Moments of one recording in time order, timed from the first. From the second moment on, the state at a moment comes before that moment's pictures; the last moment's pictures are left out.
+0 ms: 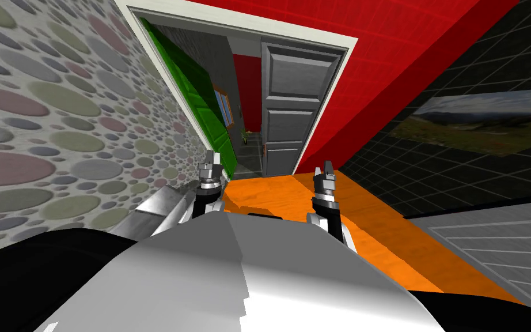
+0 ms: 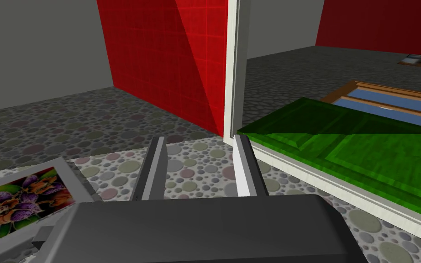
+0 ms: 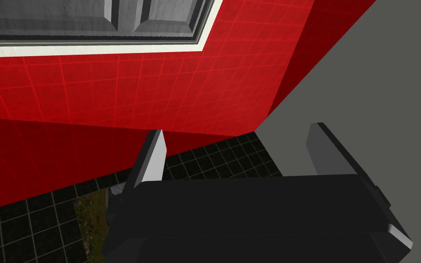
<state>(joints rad) 0.54 -0.02 0.00 -2.29 0.09 -0.37 0.06</state>
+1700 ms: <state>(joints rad) 0.54 -0.06 0.00 -2.23 0.04 -0.41 0.00</state>
